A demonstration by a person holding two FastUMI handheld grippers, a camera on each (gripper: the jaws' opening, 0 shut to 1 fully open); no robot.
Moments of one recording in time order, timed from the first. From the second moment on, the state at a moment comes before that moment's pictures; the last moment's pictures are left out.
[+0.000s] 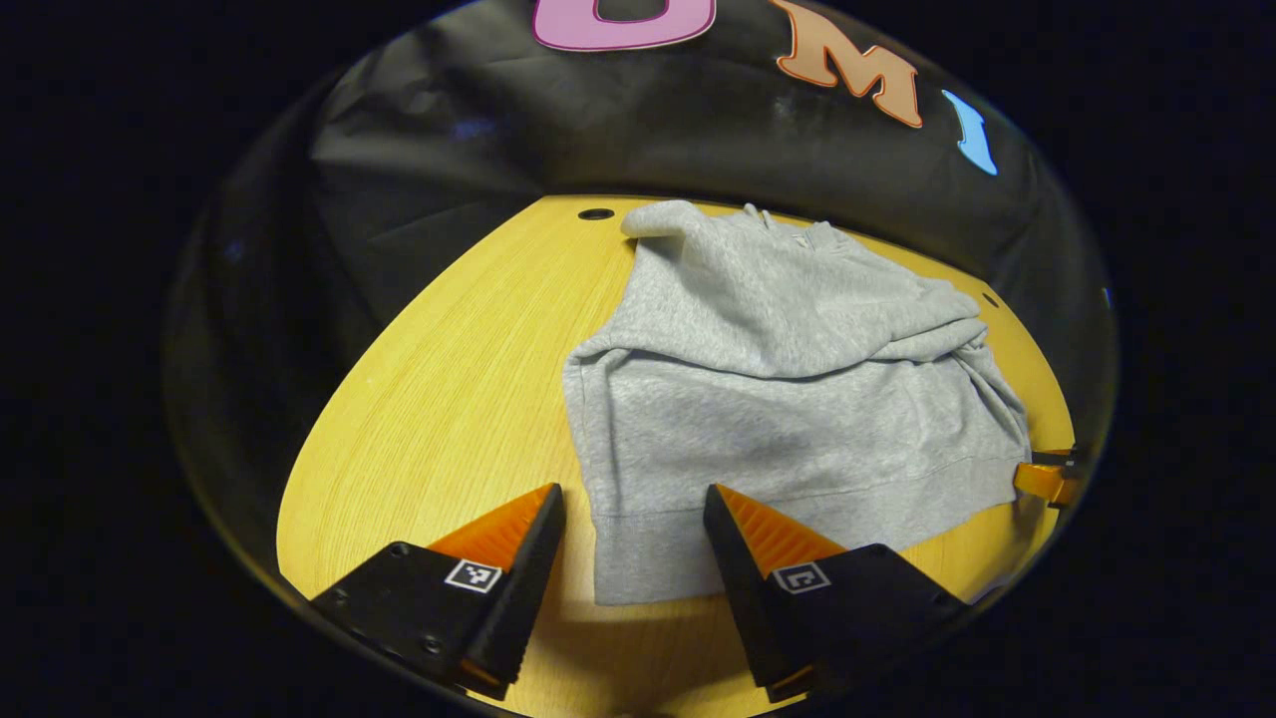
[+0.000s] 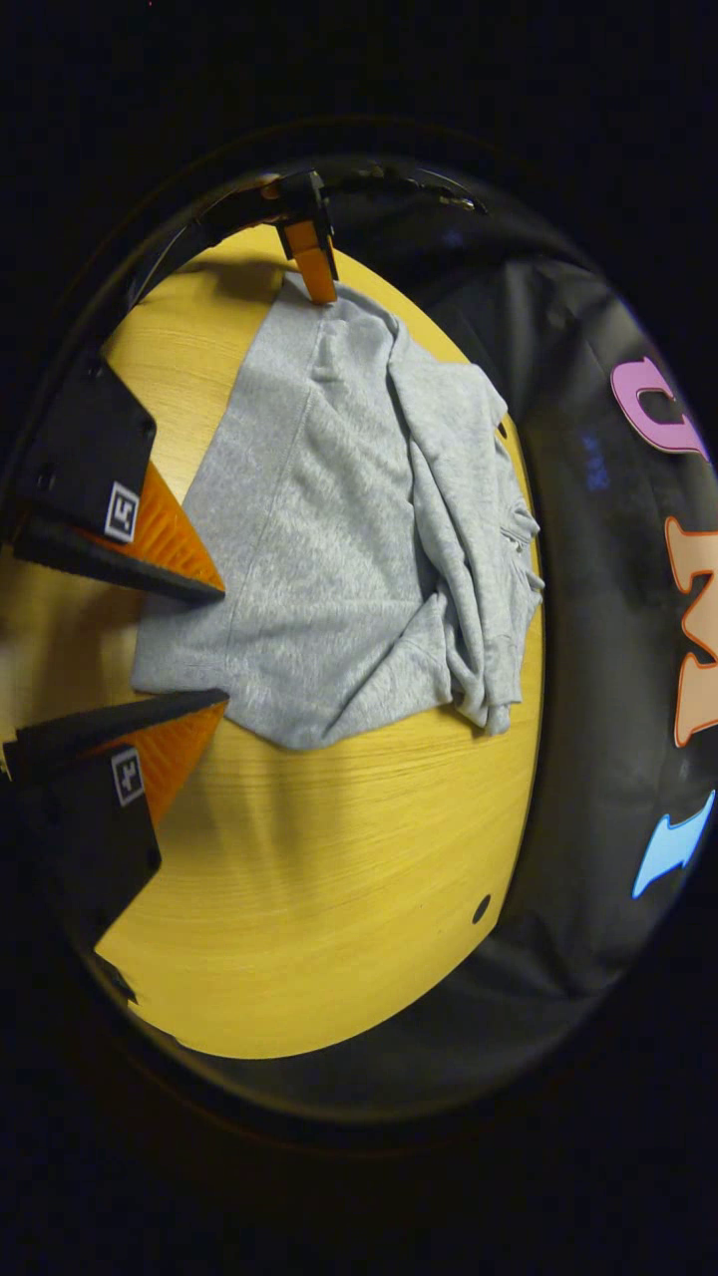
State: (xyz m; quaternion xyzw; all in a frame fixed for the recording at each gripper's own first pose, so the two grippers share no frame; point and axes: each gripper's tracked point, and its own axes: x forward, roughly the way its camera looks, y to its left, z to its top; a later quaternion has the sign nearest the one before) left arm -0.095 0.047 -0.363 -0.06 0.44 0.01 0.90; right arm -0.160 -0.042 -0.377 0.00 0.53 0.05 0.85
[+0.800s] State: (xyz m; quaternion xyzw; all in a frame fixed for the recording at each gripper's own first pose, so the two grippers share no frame) left arm -0.104 0.024 -0.356 -0.11 0.47 -0.05 0.87; right arm -0.152 -0.042 -0.359 0.06 0.55 0.05 0.83
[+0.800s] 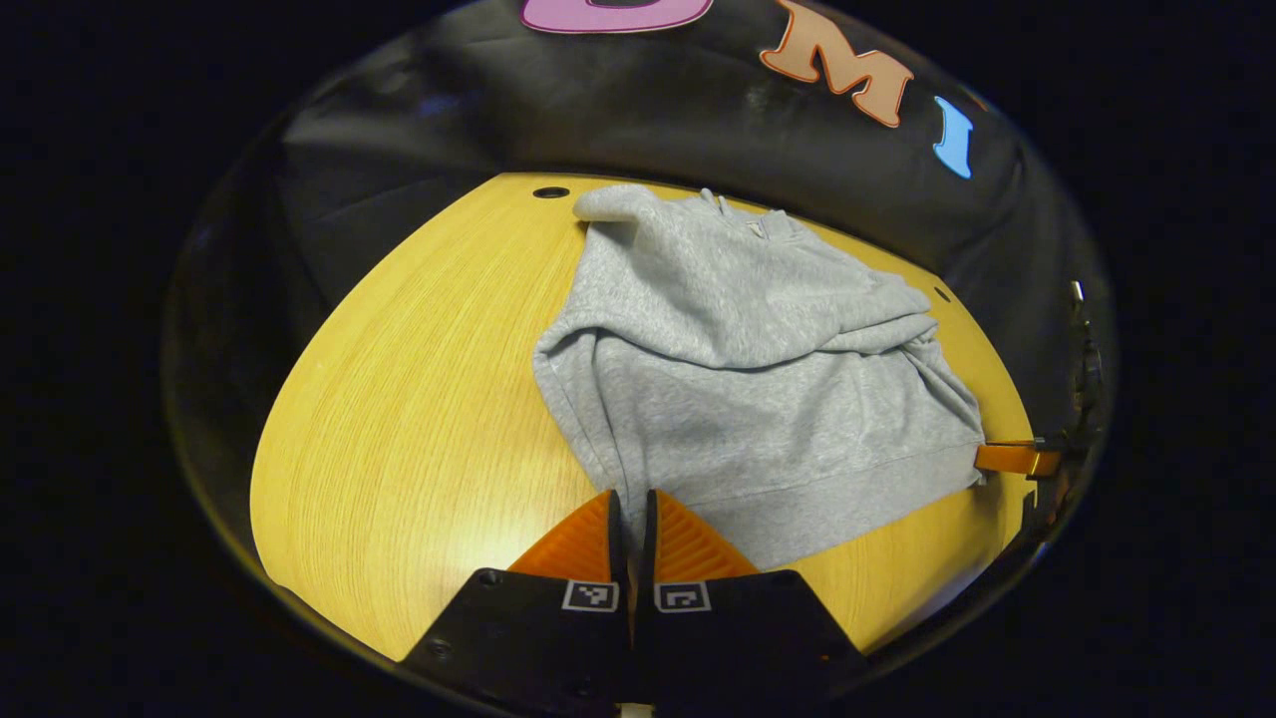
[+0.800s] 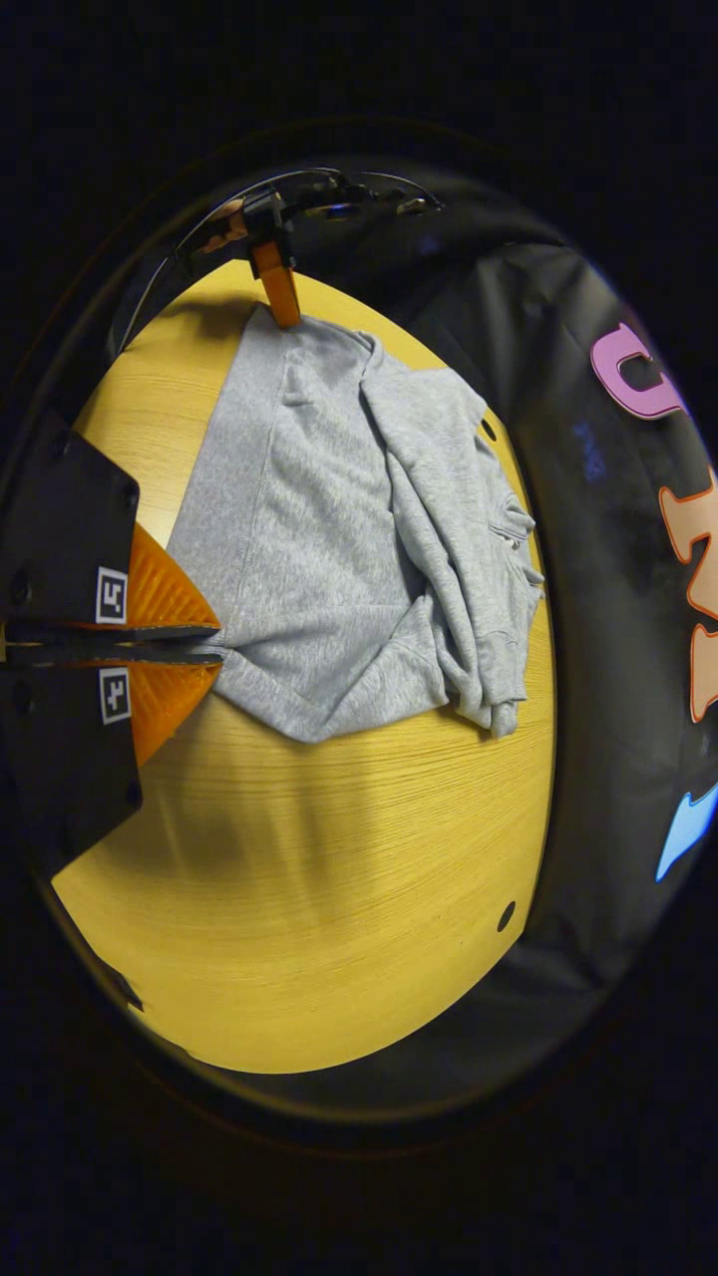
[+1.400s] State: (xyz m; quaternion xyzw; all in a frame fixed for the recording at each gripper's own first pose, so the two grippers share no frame) left arm -0.093 0.023 -0.333 -0.14 0.48 -0.05 0.87; right arm -0.138 -0.036 -0.333 0.09 0.56 0.08 0.82
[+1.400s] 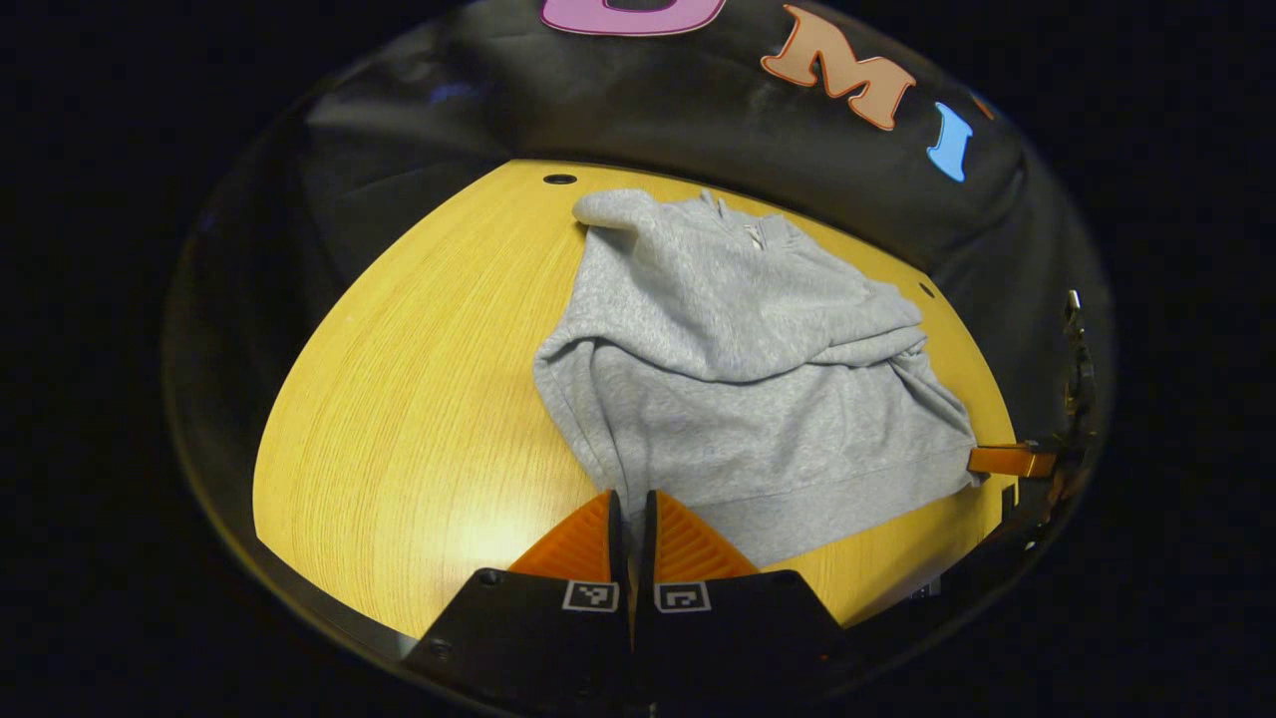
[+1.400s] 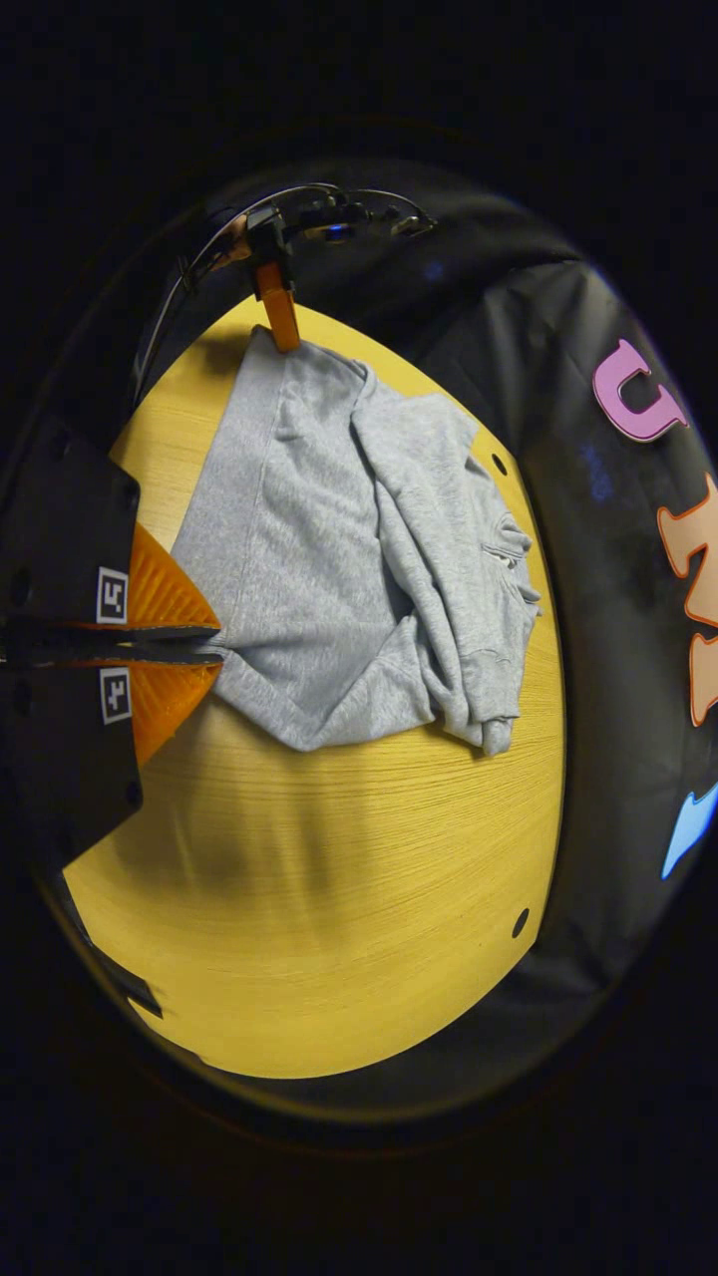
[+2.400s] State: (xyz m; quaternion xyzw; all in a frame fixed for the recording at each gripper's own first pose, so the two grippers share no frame) left arm 0.023 0.026 -0.270 -0.22 0.42 -0.03 0.88; right arm -0.006 -0.030 -0.261 0.32 0.48 0.03 0.82
